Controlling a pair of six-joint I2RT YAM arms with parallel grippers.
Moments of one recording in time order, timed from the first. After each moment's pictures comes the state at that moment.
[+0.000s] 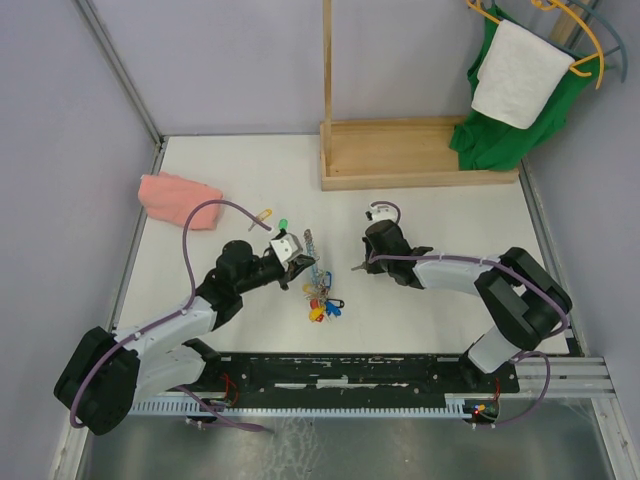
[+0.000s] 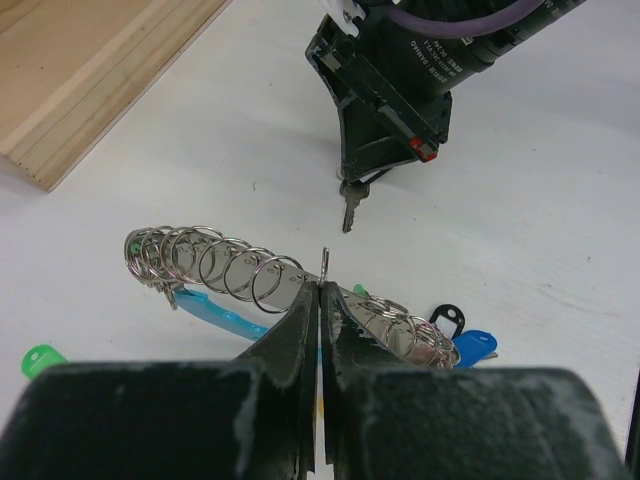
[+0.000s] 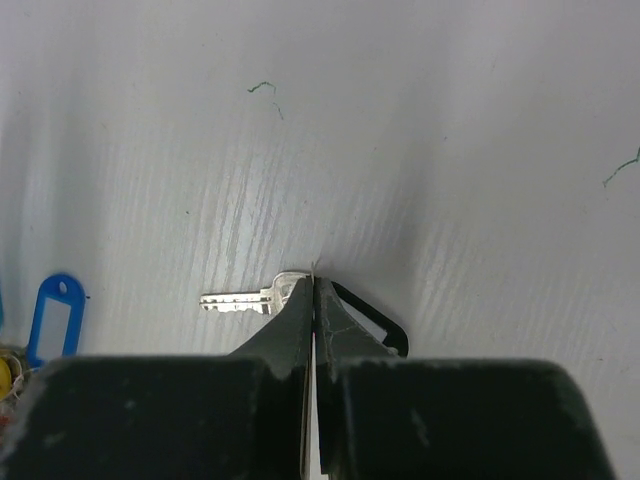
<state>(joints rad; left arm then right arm) -0.59 1.05 0.37 0.47 0.47 0.19 0.69 1.60 0.72 0.06 0.25 0.44</state>
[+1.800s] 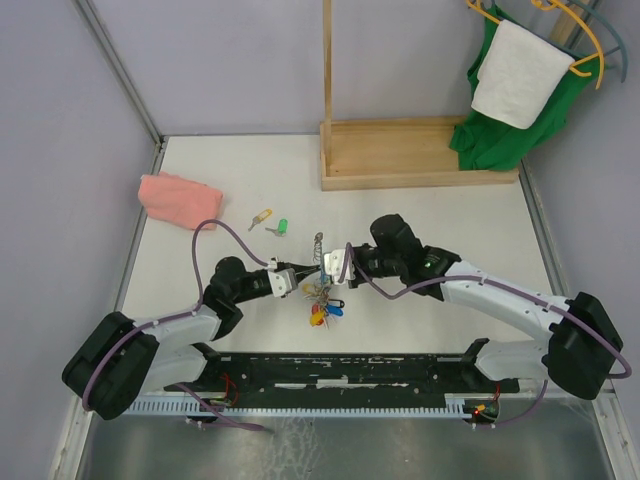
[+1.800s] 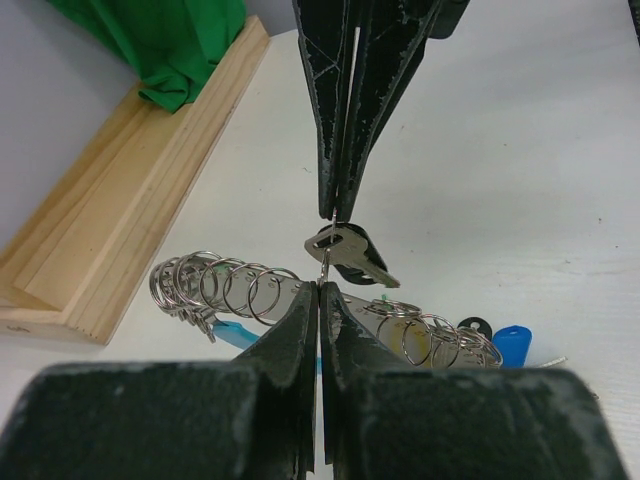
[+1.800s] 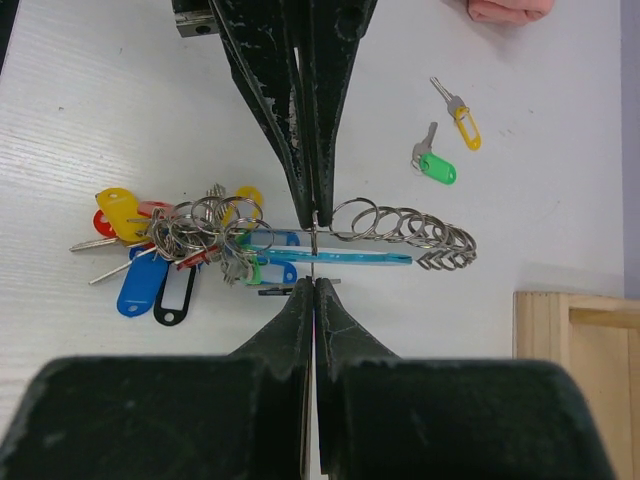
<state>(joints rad) -0.59 1.14 0.20 0.94 0.69 0.45 0.84 1.26 0.84 -0.14 -0.47 -0.84</state>
